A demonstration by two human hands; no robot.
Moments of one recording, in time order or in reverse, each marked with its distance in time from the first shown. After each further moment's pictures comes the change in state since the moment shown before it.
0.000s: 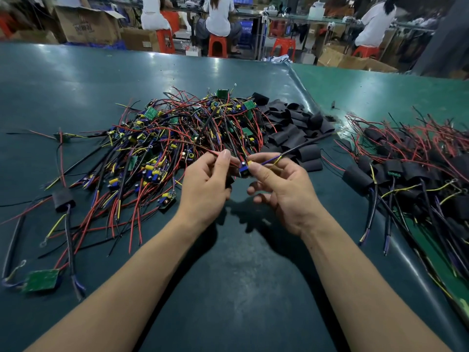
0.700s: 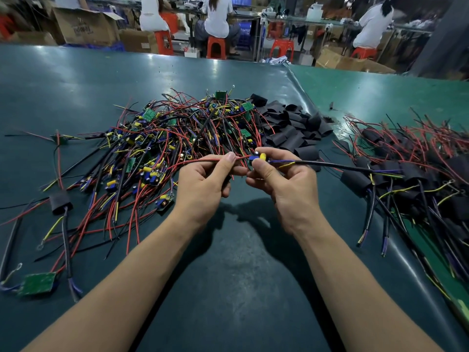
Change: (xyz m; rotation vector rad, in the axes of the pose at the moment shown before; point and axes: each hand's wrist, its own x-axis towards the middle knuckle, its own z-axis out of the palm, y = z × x) left_hand 0.002 0.001 -0.004 -0.119 -0.084 0.001; right_hand 0.003 0.004 0.001 0.022 0.123 -0.243
